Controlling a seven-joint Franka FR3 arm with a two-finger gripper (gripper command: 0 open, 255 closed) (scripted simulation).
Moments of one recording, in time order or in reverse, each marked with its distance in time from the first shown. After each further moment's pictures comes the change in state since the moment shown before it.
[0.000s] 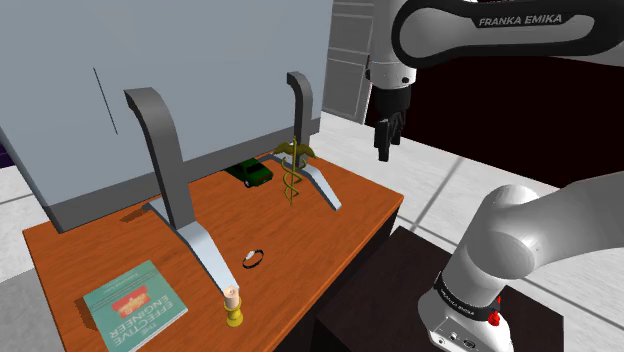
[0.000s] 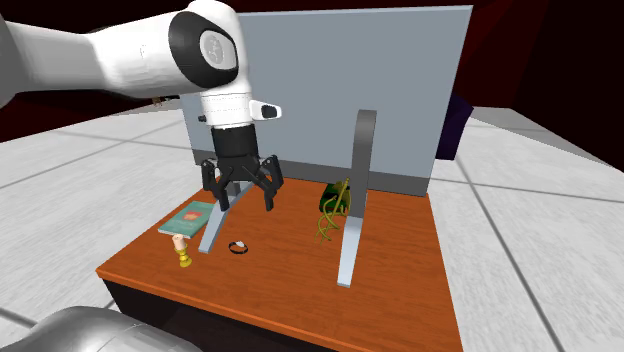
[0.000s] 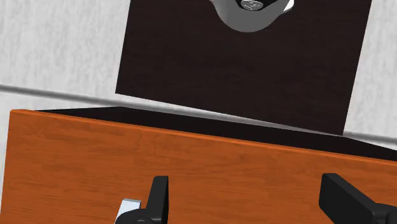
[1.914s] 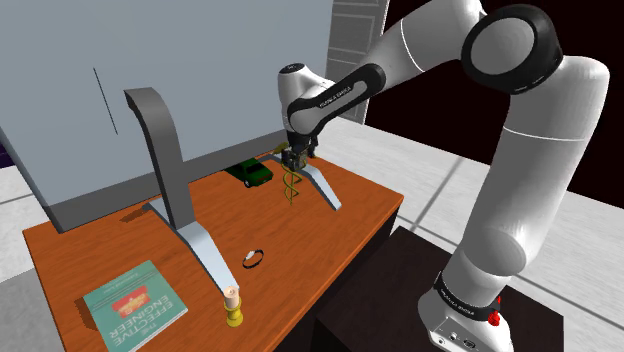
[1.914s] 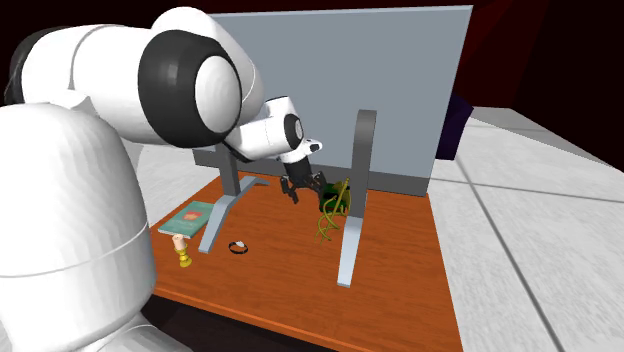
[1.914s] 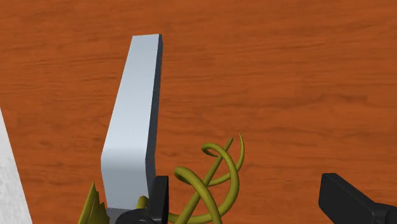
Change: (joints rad) arm -0.091 0.927 0.071 0.382 -0.275 0.711 0.408
